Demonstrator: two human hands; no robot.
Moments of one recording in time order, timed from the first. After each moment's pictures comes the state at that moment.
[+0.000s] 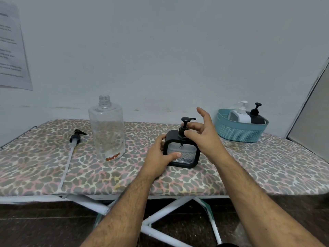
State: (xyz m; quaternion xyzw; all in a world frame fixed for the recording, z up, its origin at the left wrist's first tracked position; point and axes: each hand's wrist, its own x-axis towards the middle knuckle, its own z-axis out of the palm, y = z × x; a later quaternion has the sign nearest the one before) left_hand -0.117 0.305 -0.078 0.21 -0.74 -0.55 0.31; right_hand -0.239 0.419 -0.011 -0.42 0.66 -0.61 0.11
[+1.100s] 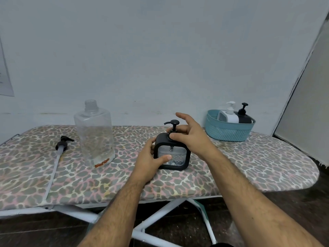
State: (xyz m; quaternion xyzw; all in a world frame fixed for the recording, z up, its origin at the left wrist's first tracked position) left_hand -0.118 0.302 -0.080 0.20 -0.74 -0.56 0.32; right_hand -0.244 0.414 -0.002 -0.44 0.63 -0.60 0.20
